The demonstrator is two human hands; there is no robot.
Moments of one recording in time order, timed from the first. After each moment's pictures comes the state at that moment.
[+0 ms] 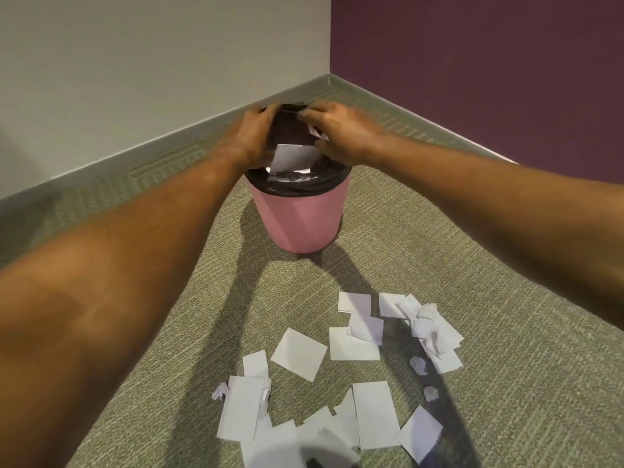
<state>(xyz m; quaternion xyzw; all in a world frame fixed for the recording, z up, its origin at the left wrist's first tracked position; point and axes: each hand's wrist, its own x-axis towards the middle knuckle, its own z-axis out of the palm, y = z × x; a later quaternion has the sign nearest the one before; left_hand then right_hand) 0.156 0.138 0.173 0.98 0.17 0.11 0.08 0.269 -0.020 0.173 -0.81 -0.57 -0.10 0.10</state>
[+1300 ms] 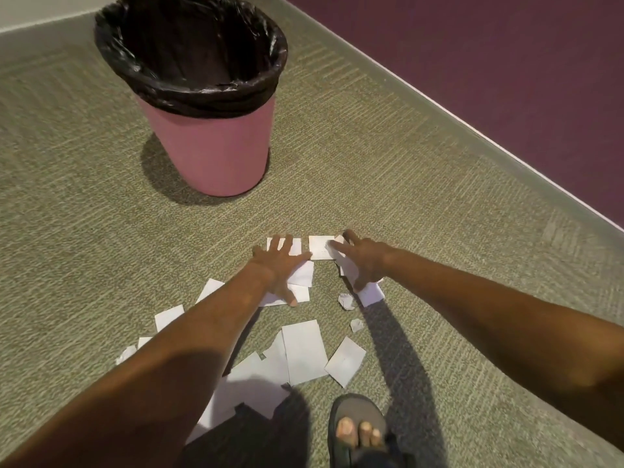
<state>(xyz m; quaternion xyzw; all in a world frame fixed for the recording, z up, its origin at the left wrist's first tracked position) 0.096 -0.064 -0.087 0.95 -0.01 -0.31 0.06 0.220 -0.260 -0.077 -0.84 -0.39 0.32 -0.20</state>
